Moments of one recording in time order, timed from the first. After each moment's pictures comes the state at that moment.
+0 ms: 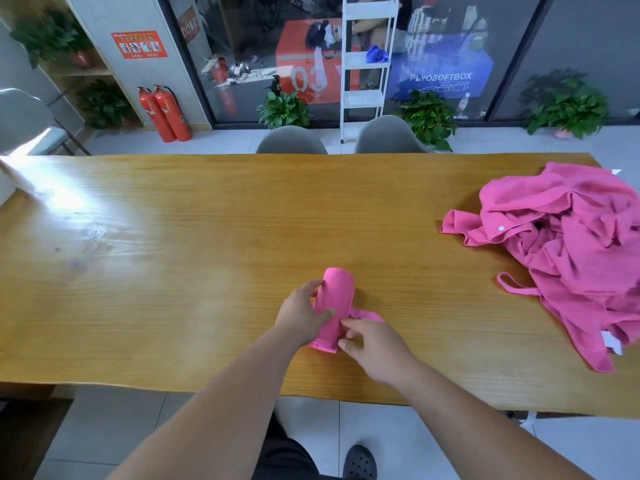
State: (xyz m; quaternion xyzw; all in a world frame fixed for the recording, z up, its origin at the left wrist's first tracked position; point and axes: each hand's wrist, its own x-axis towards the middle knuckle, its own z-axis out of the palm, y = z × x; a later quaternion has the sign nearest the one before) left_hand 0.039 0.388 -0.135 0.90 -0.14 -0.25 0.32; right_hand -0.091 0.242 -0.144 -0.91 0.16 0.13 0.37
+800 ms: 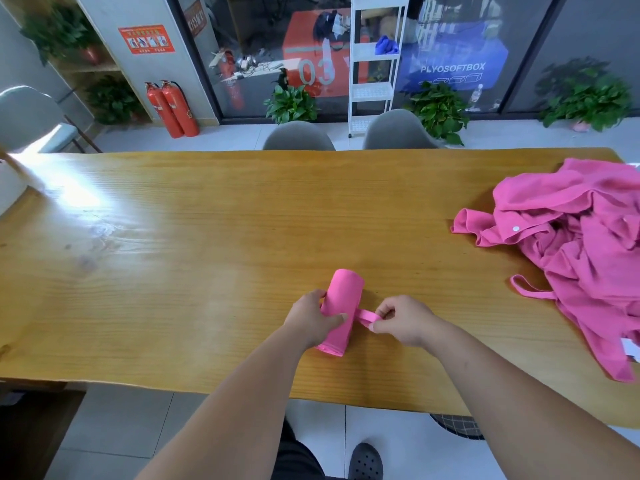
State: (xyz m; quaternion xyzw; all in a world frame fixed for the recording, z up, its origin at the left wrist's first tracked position) left_hand 0.040 0.385 -0.136 0.89 -0.09 -0.32 0.30; right_hand -0.058 0.180 -0.134 -0.86 0.26 0.21 0.39
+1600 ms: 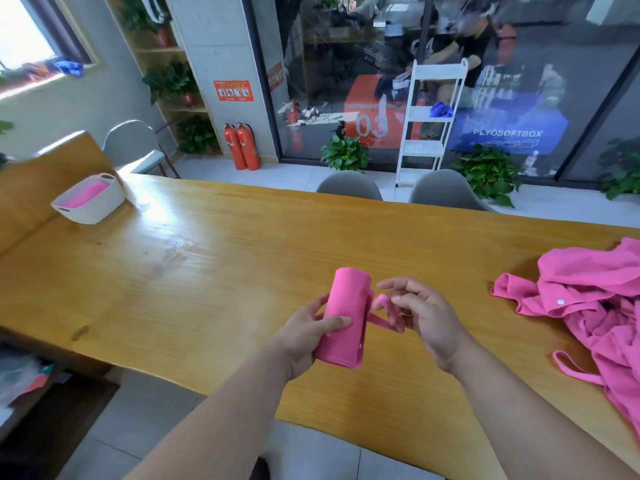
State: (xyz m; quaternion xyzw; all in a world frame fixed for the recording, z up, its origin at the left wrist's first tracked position) left_hand 0.042 0.438 -0.057 0.60 0.06 -0.37 0.71; right_hand -0.027 0.207 -0.015 -0.65 0.09 0.01 0.76
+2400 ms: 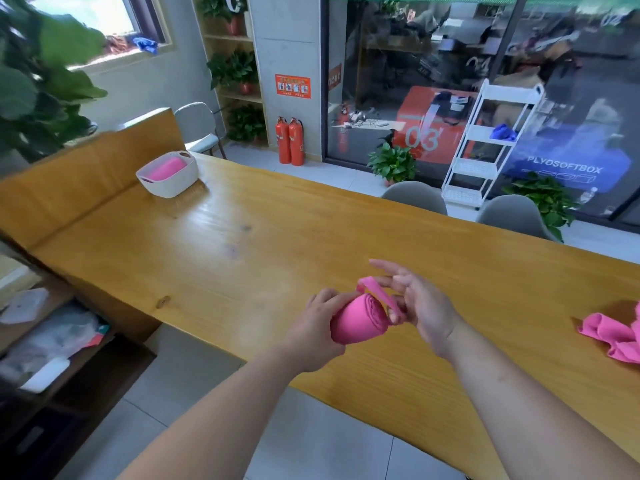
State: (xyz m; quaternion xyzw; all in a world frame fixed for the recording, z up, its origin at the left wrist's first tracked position) left_hand 0.066 0.627 -0.030 0.90 -0.23 -0.11 0.36; right_hand 0.050 0.400 0.027 -0.68 0.04 0.12 0.73
